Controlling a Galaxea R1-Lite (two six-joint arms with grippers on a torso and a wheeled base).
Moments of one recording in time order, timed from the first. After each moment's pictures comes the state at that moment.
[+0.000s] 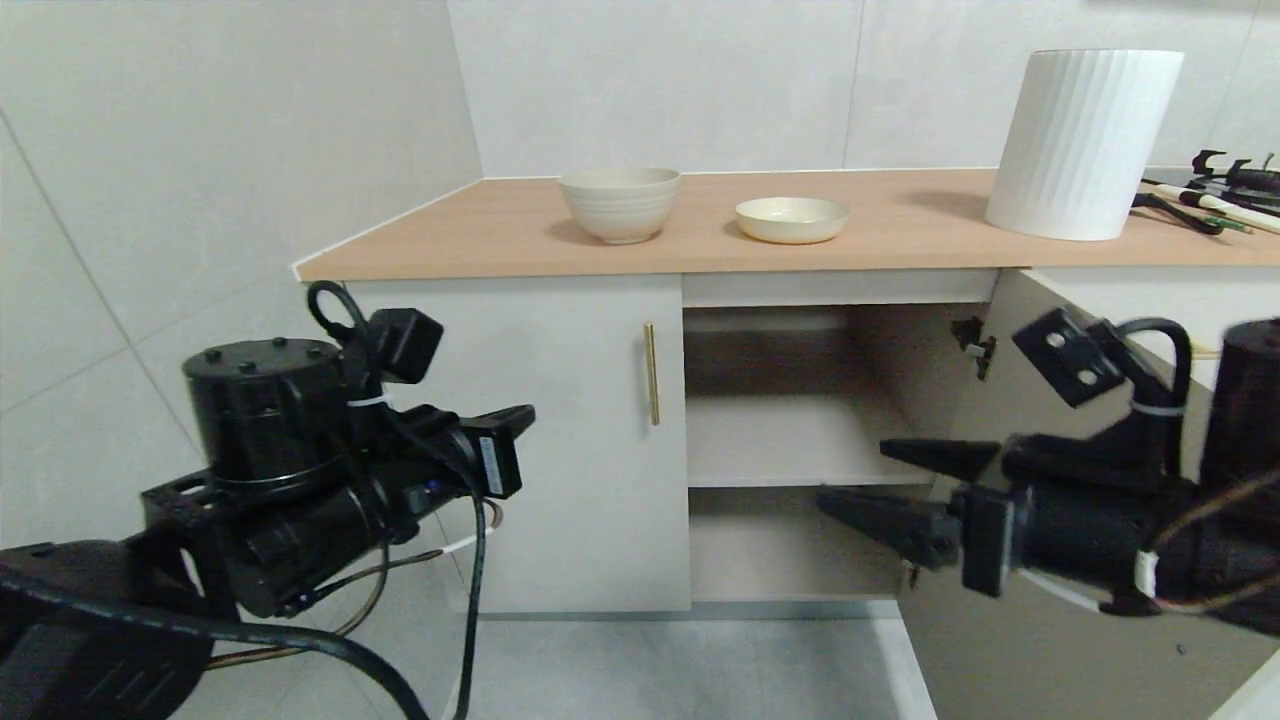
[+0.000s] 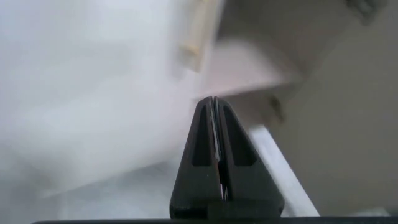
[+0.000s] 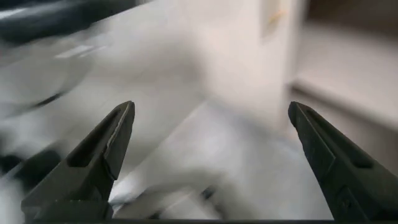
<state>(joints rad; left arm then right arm) -0.43 1.63 -0.60 -0.82 0.02 -0.20 0.65 1.45 -0.66 -0.58 0.16 0.19</state>
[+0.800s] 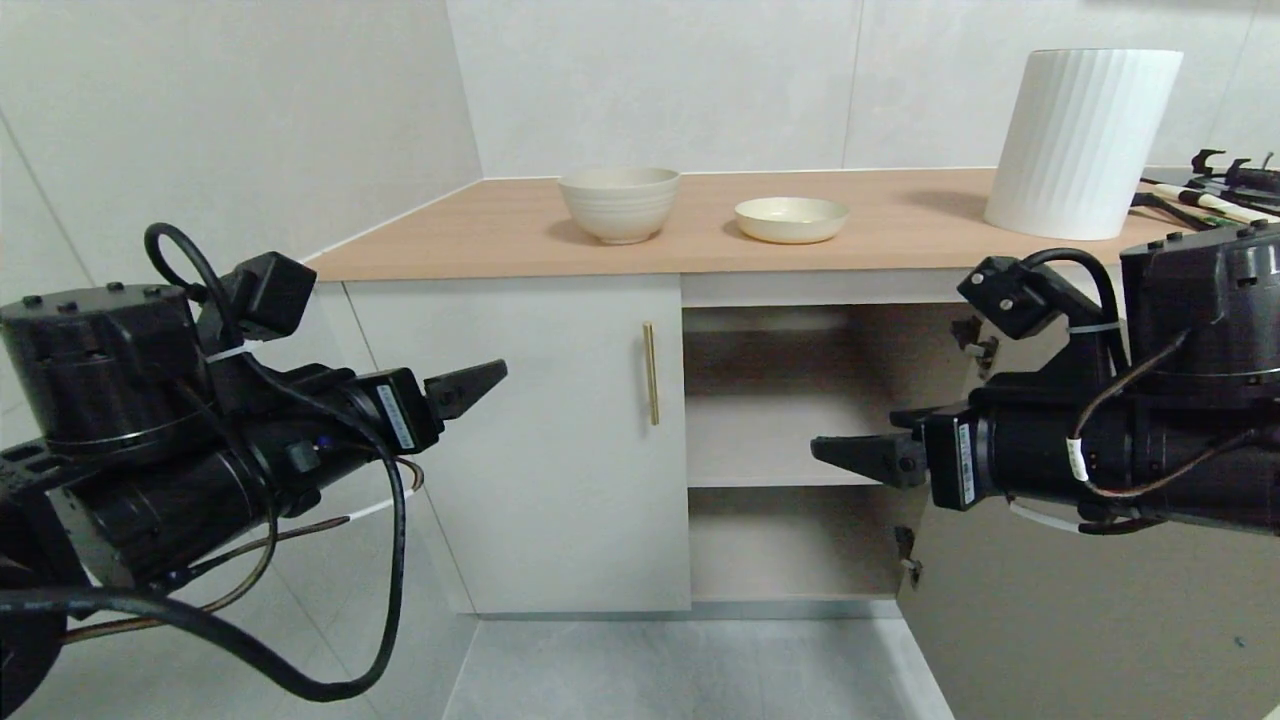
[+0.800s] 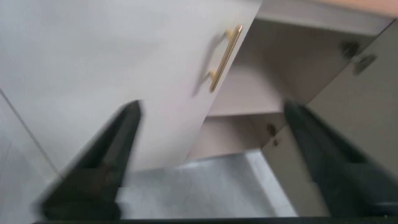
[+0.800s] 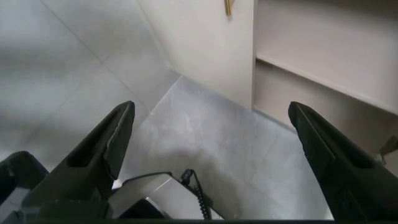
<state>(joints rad) -0.32 1.48 -0.66 -0.67 -0.02 -0.31 0.60 1.50 -0.92 -0.21 0.11 0.16</state>
